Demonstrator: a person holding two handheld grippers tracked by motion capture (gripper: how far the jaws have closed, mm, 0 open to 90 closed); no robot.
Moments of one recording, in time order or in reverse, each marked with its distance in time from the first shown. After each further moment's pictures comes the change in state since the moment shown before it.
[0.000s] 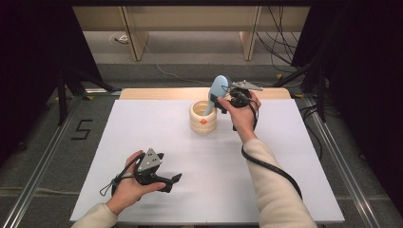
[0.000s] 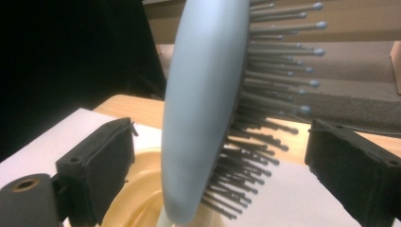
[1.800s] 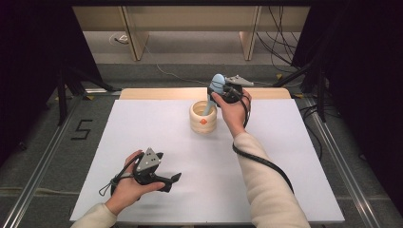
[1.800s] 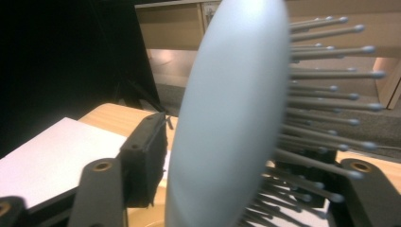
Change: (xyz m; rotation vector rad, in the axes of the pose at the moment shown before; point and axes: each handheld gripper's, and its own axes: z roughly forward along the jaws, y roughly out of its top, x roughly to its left) left arm 0.001 0.001 -0.002 -0.011 0.002 0.000; right arm 0.013 0.012 0.022 -0.025 -0.048 -0.042
